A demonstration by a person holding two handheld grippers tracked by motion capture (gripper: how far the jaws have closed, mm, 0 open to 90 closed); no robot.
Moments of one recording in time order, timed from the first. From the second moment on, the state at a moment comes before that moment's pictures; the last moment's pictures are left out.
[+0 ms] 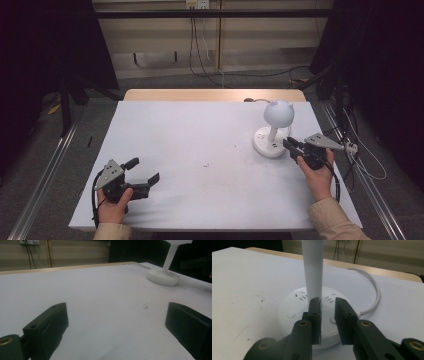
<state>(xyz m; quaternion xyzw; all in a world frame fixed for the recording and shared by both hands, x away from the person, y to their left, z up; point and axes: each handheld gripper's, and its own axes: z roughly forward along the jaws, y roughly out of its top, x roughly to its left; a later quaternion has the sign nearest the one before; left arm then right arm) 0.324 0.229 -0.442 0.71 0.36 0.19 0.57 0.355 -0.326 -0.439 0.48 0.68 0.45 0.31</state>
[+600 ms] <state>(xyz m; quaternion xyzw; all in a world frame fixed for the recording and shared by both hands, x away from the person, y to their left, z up) 0.324 0.229 -0.442 0.71 0.35 0.19 0.57 0.364 -0.328 -0.441 0.49 0.68 0.45 0.31</state>
